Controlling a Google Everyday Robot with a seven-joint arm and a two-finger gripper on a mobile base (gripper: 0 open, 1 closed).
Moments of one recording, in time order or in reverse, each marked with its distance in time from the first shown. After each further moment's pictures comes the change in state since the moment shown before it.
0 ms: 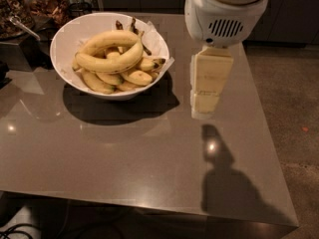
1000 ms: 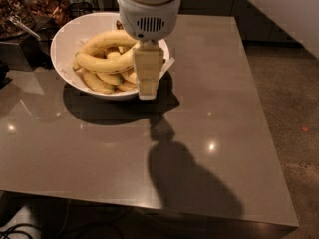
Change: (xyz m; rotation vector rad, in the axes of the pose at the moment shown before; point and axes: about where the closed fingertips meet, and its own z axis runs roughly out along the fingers) arm -0.090 -0.028 0.038 -0.034 -0.059 -0.141
